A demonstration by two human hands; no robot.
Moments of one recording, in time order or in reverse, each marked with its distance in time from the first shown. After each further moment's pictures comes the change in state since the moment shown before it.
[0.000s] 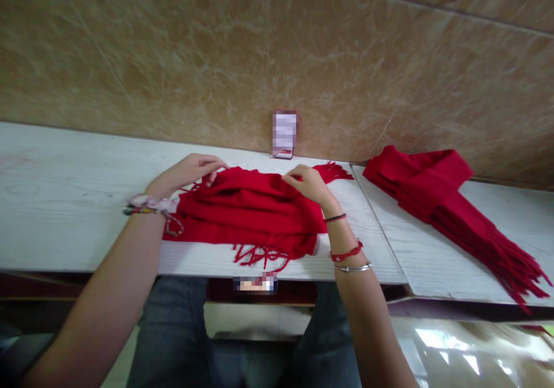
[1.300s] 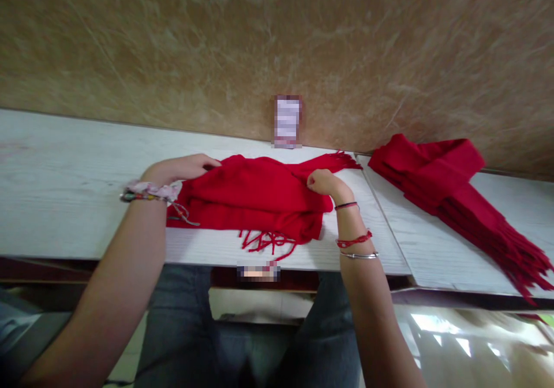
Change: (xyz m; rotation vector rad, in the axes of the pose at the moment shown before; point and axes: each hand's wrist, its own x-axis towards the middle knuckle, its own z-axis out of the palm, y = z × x) left_hand 0.010 -0.015 -0.002 0.217 -0.134 -0.065; right_hand -0.005 0.027 -0.015 -0.411 -0.203 0.254
